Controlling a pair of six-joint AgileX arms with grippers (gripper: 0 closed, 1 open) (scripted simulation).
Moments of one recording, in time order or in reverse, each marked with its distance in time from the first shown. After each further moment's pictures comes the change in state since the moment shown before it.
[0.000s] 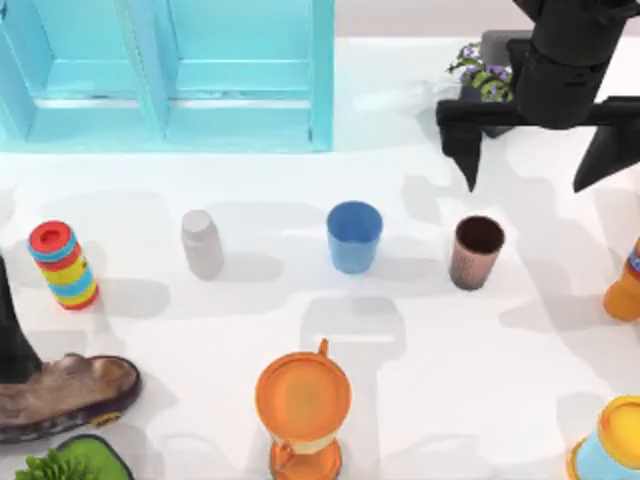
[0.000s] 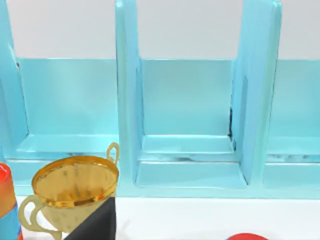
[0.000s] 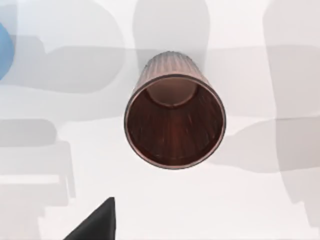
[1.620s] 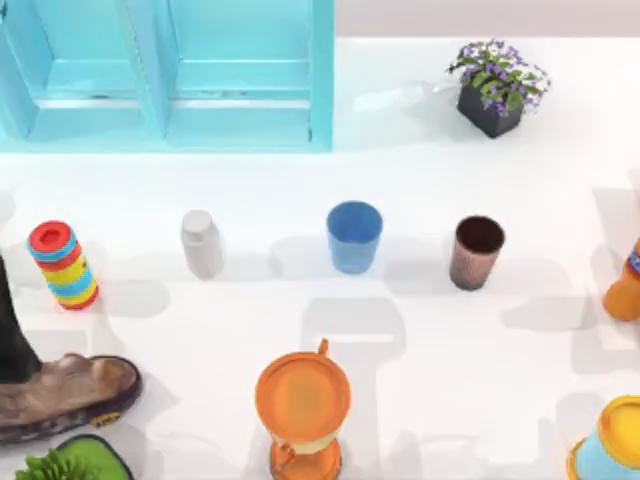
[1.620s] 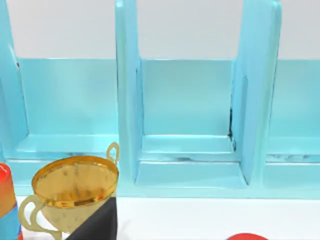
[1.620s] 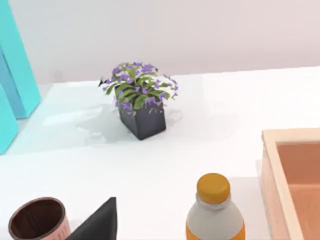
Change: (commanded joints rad) left arm 0.000 0.000 0.000 0.000 0.000 0.000; right arm -0.311 -1.924 -1.758 1.223 -0.031 -0.290
